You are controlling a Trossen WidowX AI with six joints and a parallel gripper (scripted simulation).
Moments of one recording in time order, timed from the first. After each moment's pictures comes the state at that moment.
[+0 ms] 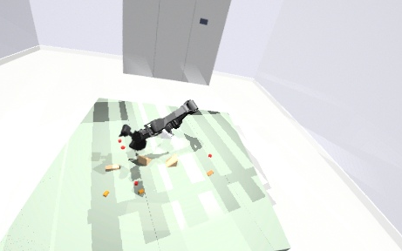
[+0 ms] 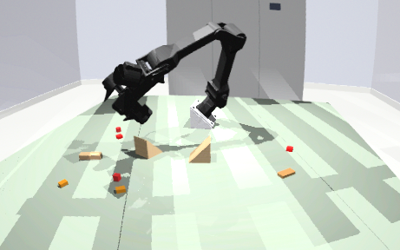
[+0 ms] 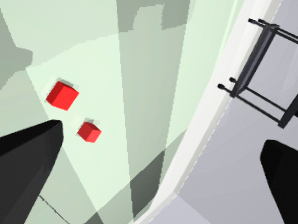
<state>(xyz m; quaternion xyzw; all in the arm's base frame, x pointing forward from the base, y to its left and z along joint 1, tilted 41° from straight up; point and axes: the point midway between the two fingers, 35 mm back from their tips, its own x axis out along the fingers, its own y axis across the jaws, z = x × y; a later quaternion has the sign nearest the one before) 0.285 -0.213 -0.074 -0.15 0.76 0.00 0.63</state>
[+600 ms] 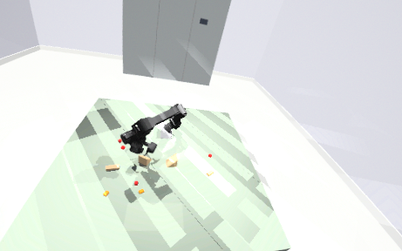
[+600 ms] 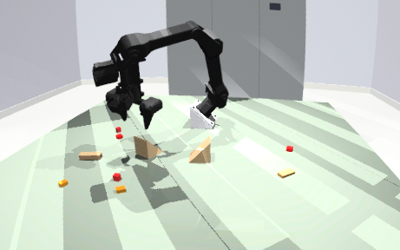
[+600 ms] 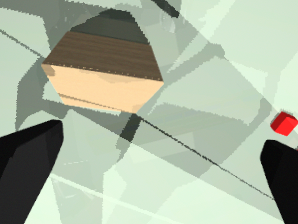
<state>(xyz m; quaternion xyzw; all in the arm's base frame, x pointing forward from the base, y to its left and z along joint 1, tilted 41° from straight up) 0.322 -0.145 -0.036 0.26 0.77 0.14 0.56</state>
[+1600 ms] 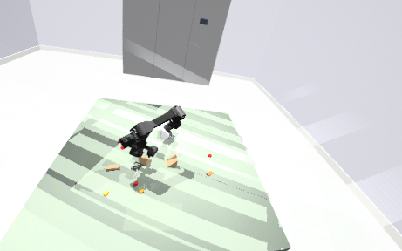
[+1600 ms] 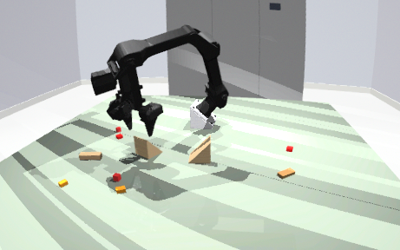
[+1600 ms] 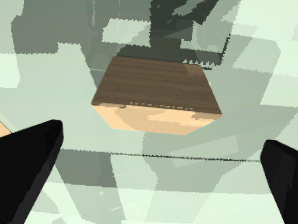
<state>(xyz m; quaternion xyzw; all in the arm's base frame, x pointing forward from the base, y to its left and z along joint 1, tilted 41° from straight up) 0.333 -0.119 -0.040 0.34 0.76 0.15 0.54</state>
